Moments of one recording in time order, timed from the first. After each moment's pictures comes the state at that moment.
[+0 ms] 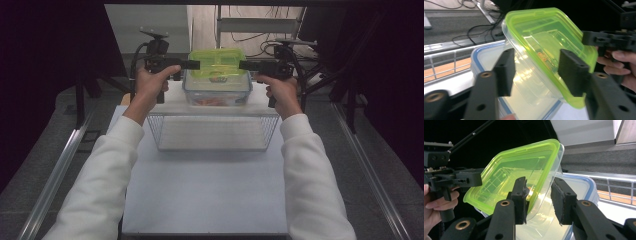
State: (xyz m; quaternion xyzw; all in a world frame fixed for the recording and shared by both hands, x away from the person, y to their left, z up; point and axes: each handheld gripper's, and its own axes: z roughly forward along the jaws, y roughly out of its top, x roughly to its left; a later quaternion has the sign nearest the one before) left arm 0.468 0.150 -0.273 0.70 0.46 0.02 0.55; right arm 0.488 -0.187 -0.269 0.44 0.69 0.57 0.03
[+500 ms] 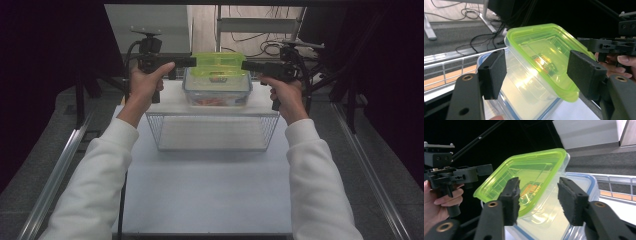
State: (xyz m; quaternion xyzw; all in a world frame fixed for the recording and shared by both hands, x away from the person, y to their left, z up) left arm 0.453 0.163 -0.264 0.68 0.45 0.05 0.57; right arm 0.475 -0.197 -0.265 0.44 0.68 0.58 0.02
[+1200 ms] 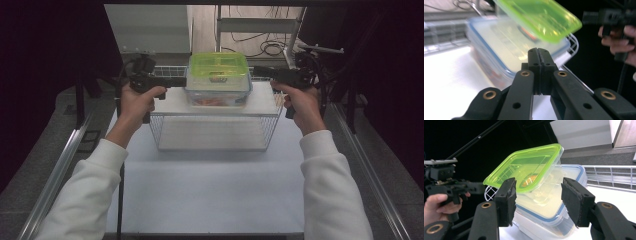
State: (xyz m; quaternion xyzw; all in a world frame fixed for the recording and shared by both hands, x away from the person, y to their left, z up) left arm 0.411 0.165 -0.289 0.72 0.42 0.02 0.55; right arm 0.442 -0.224 -0.255 0.44 0.68 0.58 0.03
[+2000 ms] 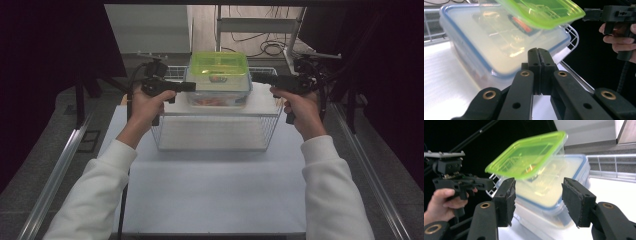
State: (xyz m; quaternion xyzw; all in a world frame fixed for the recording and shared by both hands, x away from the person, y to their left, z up) left arm 0.413 0.153 -0.298 0.73 0.42 0.02 0.54; right arm 0.436 -0.225 -0.267 0.43 0.70 0.57 0.02
